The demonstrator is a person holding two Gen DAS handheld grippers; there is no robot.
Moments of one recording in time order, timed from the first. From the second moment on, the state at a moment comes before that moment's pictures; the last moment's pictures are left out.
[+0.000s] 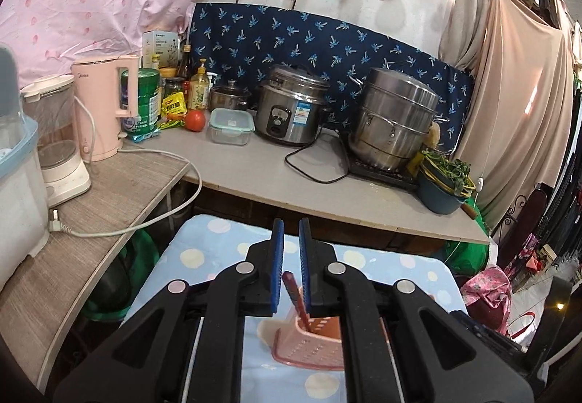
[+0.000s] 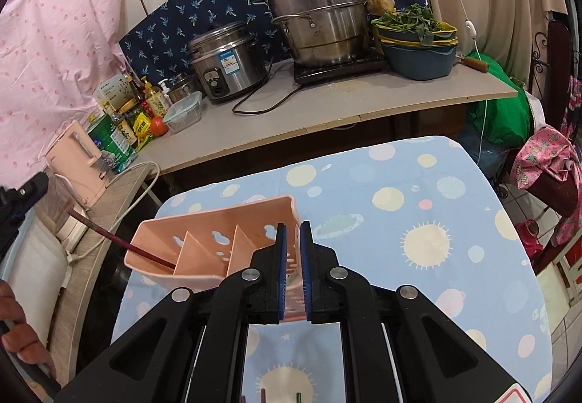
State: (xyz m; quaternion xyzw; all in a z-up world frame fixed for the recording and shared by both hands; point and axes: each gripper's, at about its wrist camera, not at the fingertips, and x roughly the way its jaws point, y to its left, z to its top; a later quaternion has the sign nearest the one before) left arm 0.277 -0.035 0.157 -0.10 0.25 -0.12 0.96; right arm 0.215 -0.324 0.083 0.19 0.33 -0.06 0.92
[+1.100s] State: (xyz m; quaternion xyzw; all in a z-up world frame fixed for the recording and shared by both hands) left arm 0.068 0.000 -0.010 0.02 0.44 -0.11 0.89; right arm -0.020 -0.249 -0.021 0.14 0.46 -0.04 0.88
